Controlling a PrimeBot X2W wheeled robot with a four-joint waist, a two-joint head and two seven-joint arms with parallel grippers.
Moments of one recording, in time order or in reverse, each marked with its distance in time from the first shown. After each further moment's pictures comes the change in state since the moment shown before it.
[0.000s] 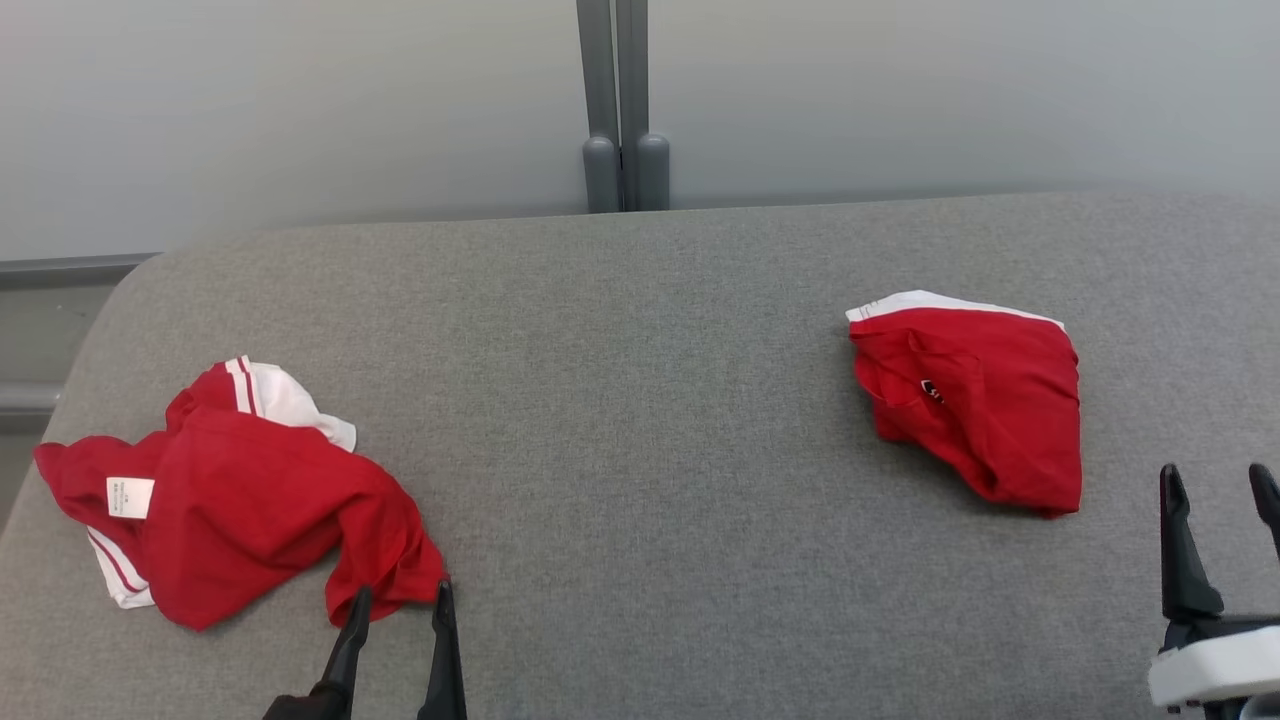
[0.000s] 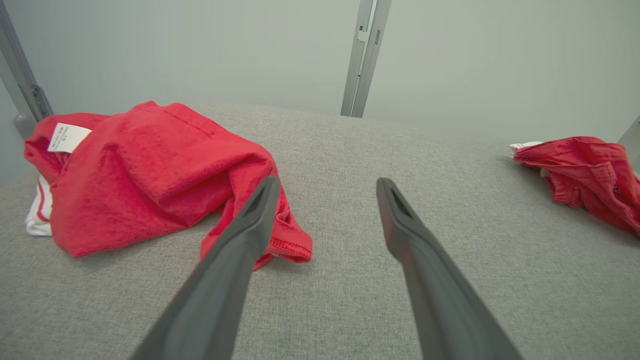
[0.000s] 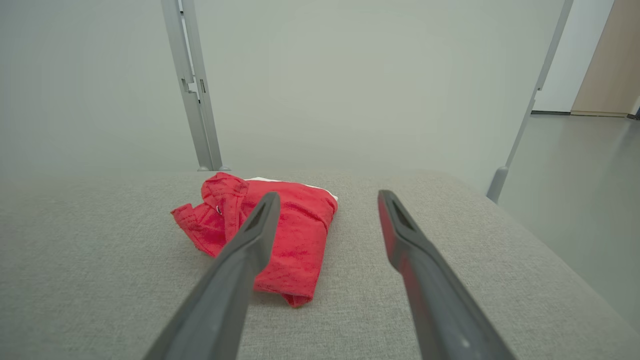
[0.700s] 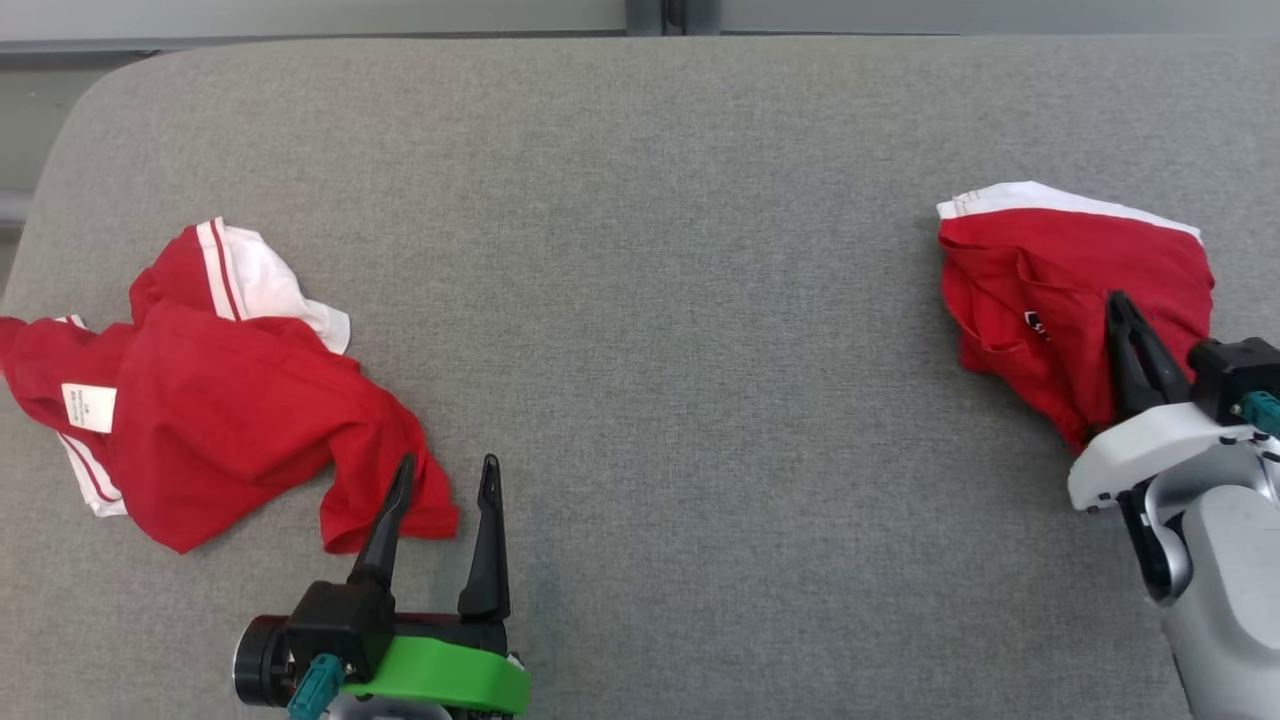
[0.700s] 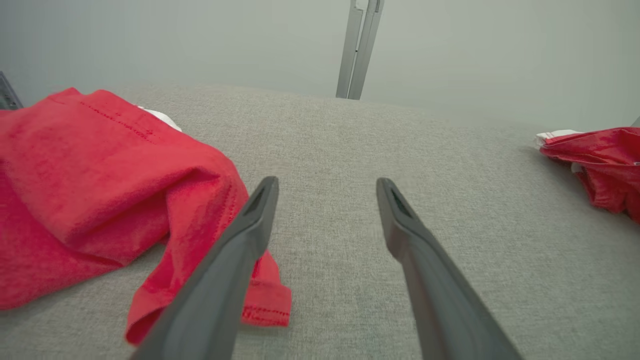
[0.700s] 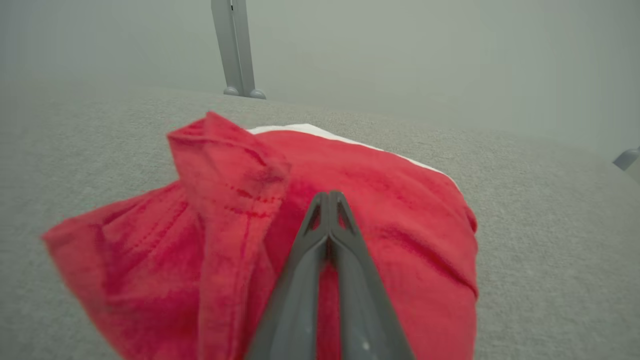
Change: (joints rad) left arm -0.191 0.000 -0.087 -0.016 0.001 0.023 0.000; right arm -0.534 -0.086 0.189 0.500 -0.049 0.000 -0.001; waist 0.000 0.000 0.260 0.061
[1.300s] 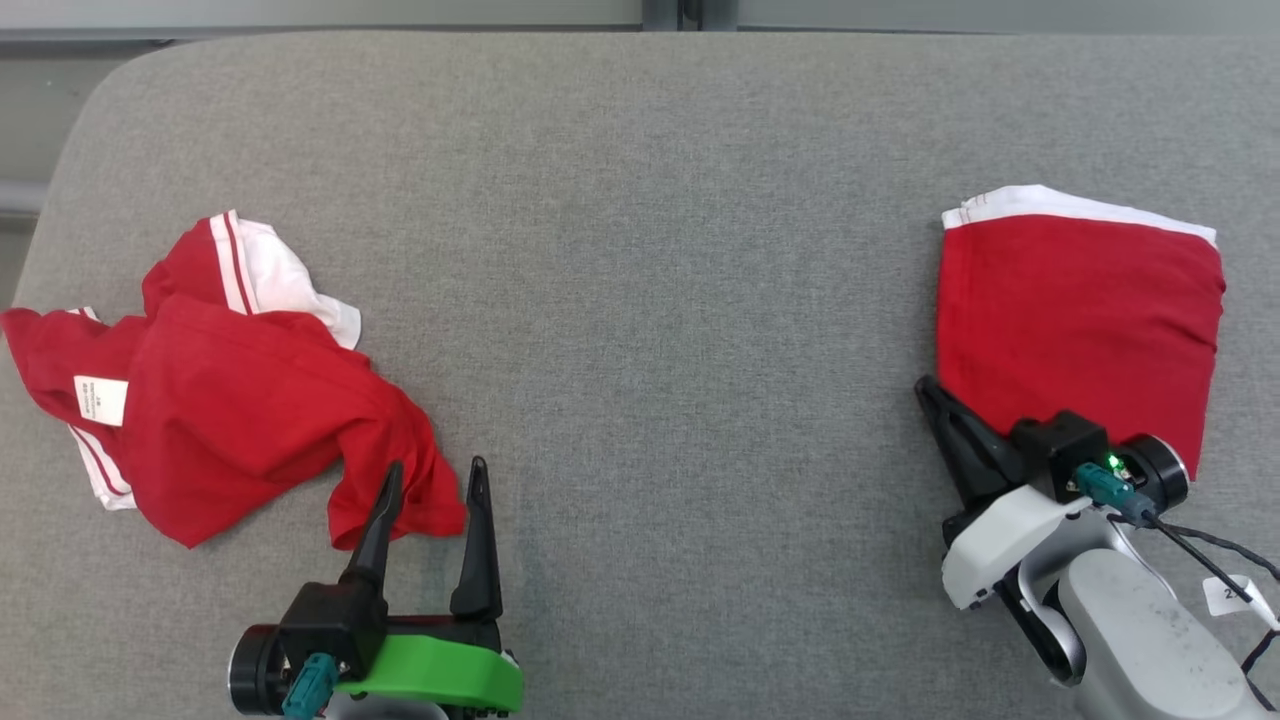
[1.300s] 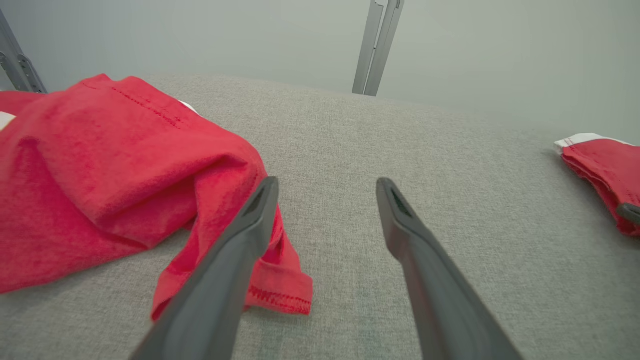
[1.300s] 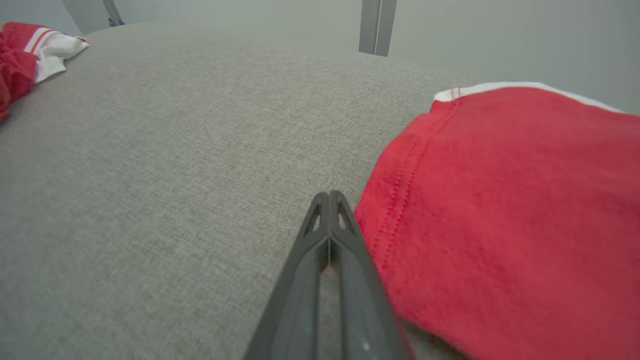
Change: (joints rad) left arm -0.003 0.000 0.000 0.014 -0.025 0.037 0.000; right arm 0.056 -0.018 0.367 -0.079 0.108 0.000 0.000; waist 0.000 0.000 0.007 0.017
